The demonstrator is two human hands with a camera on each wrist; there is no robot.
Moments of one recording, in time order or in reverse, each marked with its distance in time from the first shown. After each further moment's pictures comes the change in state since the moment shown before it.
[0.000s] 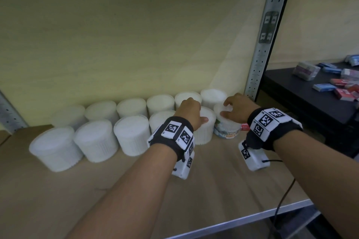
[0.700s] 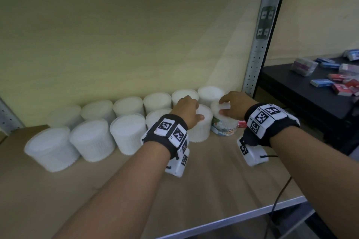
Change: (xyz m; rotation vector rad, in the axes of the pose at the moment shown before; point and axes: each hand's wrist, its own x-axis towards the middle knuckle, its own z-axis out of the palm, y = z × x) left_hand 0.002 -0.001 0.000 0.001 -0.037 0.019; right_hand -0.006 0.000 -0.007 -0.035 -0.031 -0.078
